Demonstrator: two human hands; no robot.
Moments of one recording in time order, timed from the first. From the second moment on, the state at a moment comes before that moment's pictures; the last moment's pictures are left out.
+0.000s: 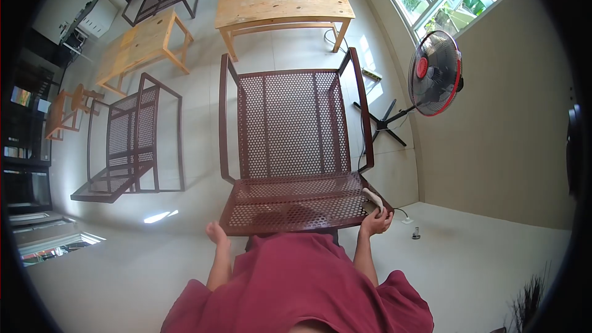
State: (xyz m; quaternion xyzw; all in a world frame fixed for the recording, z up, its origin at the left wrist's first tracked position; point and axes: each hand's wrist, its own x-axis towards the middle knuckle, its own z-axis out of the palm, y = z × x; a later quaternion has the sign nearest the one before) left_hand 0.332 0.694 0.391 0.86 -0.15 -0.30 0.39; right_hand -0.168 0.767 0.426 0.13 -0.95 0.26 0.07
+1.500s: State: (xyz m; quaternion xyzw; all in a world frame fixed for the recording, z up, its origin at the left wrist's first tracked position) left_hand 0.233 0.460 0.391 0.68 0.19 -0.46 0.54; right_hand -0.277 0.511 0.411 0.10 -0.91 0.41 0.01
